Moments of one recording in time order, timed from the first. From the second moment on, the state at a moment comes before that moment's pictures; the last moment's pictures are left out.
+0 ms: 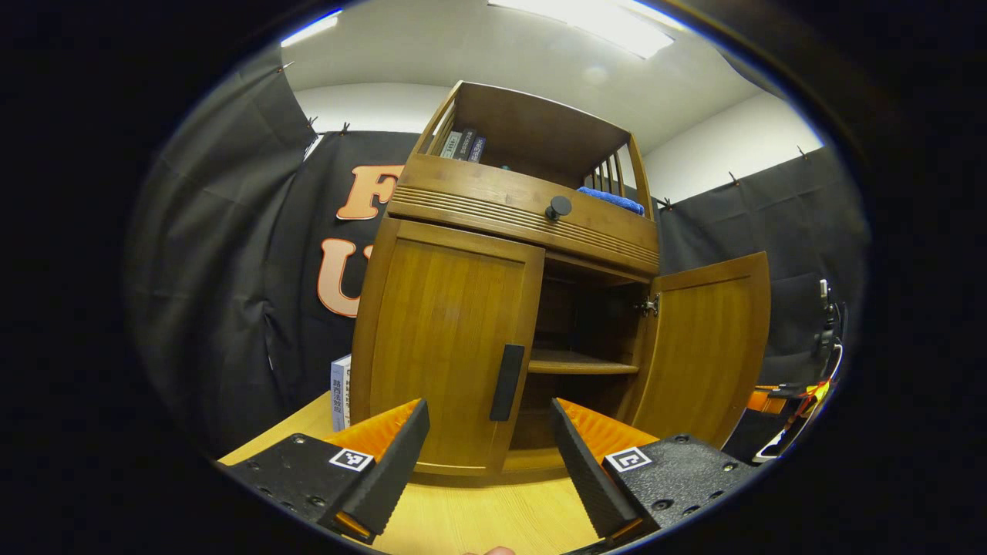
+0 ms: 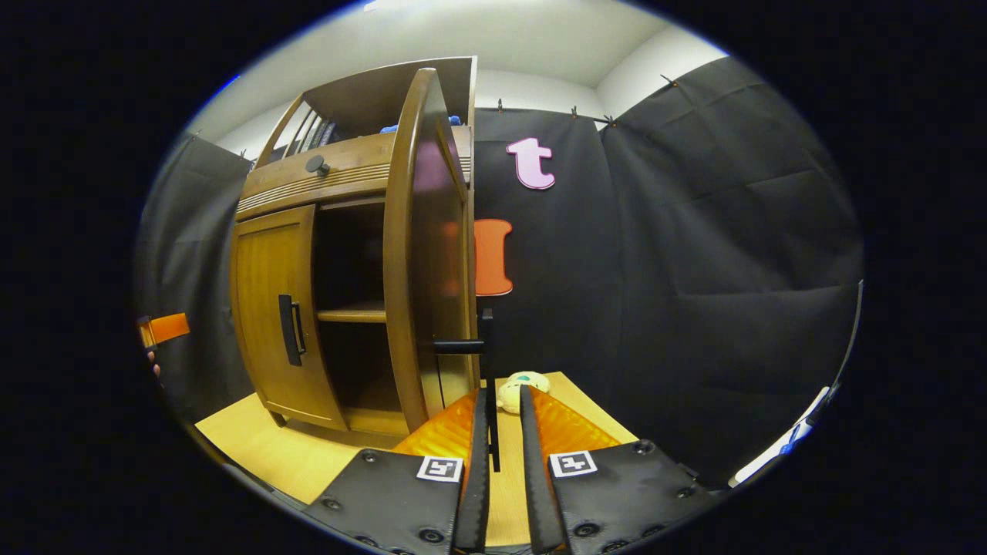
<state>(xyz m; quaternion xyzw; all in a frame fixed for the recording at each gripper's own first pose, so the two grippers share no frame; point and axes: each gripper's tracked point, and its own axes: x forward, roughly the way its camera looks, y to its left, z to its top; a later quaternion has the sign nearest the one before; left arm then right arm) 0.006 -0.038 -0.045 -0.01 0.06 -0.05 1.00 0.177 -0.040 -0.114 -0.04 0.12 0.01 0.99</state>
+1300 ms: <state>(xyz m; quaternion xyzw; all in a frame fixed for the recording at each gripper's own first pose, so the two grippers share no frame) 0.065 -0.030 -0.058 -0.03 0.07 -0.05 1.00 0.115 -0.035 -0.082 -0.01 0.09 -0.02 1.00</state>
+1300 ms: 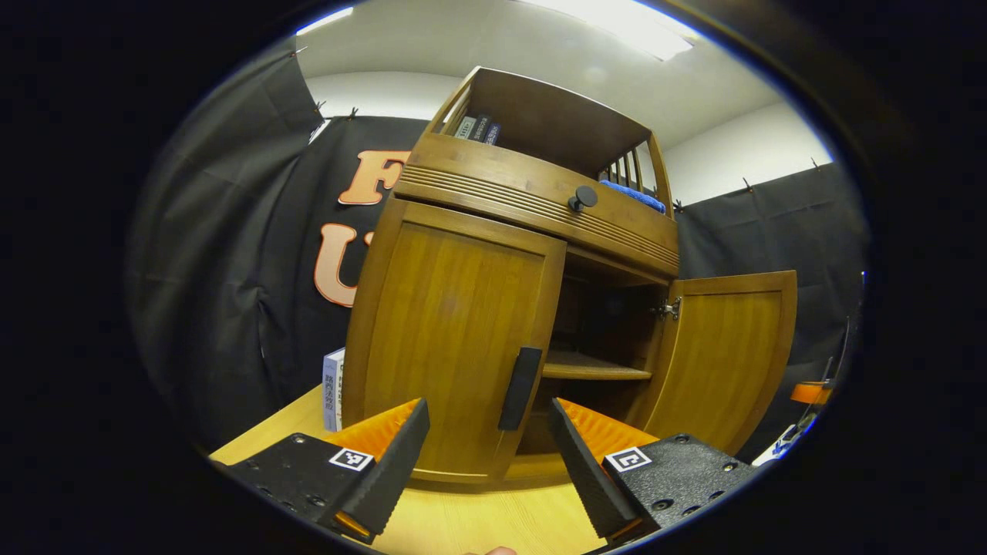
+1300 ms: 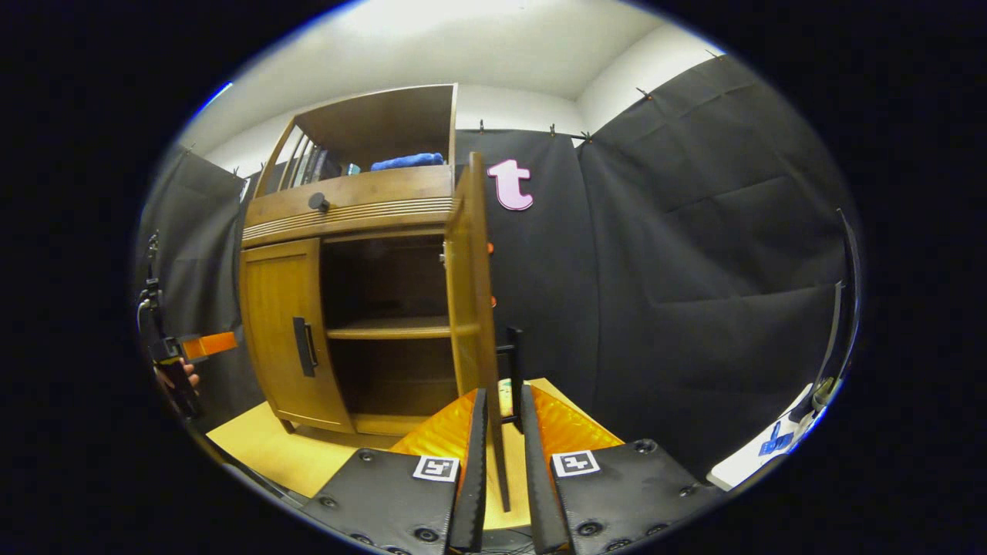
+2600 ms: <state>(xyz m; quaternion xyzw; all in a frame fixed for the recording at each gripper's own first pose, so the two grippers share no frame) 0.181 -0.075 -0.143 0.03 0.08 -0.01 1.00 0.066 0.001 -0.099 0.00 0.12 -0.05 0.99</state>
